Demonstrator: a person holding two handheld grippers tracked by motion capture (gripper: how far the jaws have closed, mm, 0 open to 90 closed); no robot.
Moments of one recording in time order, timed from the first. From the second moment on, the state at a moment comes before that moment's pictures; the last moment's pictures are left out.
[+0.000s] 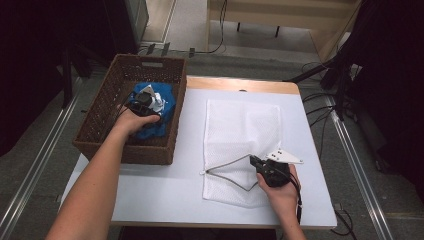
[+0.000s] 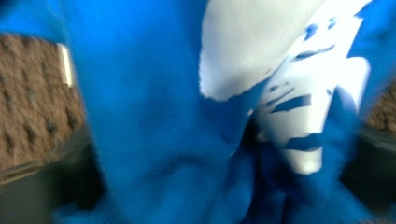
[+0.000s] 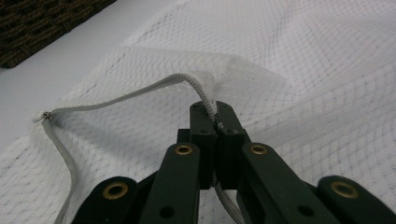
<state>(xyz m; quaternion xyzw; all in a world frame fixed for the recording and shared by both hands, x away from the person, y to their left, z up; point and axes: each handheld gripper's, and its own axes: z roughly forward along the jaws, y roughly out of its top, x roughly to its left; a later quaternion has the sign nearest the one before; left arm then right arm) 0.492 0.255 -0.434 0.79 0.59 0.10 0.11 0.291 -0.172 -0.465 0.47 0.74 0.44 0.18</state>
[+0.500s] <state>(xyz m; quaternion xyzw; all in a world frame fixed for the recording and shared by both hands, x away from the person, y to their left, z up) 0.489 0.268 -0.415 0.78 0.60 0.10 0.16 0.291 -0.173 -0.464 0.47 0.74 0.44 0.18</state>
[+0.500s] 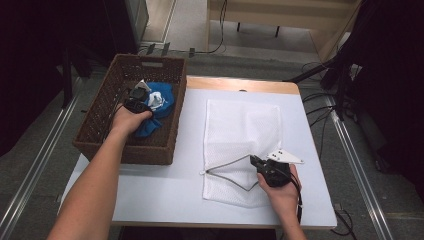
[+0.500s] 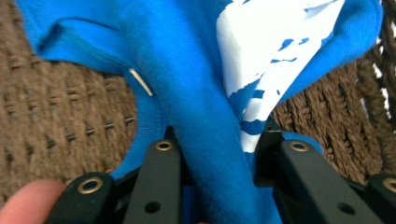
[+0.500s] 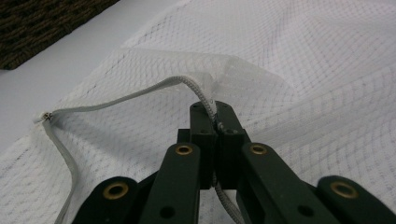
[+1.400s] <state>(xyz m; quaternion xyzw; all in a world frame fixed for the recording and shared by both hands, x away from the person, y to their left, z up) 0.454 0.288 -0.352 0.66 0.59 0.29 0.36 0.290 -0.173 -0.463 0.46 0.74 0.45 0.19</state>
